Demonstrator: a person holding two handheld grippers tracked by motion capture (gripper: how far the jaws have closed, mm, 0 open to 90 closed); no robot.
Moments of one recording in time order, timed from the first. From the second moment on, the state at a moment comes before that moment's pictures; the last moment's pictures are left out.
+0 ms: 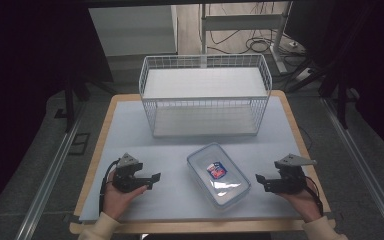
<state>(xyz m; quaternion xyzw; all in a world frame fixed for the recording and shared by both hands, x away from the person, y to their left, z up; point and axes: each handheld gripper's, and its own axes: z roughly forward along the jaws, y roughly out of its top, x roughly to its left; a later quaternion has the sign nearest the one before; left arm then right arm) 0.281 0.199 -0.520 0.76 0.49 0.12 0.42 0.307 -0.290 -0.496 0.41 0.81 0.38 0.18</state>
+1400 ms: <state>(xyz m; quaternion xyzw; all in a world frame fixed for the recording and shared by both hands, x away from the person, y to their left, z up) 0.277 0.197 -0.509 0.77 0.47 0.13 0.41 0.309 -0.253 -0.439 0.40 0.80 0.42 0.14</state>
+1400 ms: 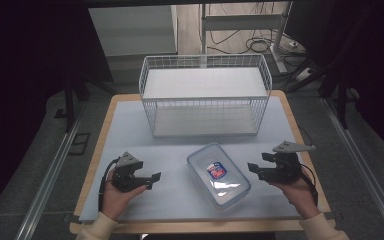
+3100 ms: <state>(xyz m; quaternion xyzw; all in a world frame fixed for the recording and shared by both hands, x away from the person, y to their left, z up) 0.279 0.195 -0.516 0.77 0.48 0.11 0.40 0.230 -0.137 -0.471 0.20 0.92 0.33 0.06</state>
